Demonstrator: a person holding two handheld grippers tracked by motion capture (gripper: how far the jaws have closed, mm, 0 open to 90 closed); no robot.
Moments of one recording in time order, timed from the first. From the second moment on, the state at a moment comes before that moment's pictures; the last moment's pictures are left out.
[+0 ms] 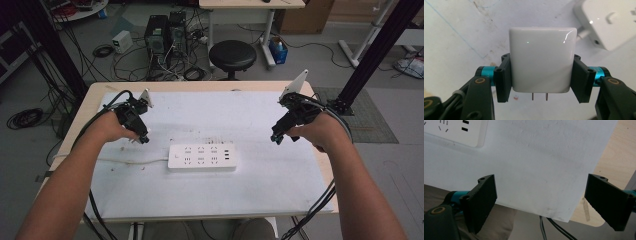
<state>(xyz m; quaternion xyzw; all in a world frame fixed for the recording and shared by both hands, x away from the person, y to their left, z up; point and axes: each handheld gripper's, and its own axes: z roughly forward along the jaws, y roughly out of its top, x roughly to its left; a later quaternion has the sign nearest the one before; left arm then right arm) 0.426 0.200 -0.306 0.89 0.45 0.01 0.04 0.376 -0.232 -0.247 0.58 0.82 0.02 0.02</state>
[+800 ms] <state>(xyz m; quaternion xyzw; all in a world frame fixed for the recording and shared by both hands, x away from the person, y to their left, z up) 0.375 0.191 -0.224 0.91 0.41 0.05 0.06 0.377 -0.213 -0.243 0.57 0.82 0.03 0.02</state>
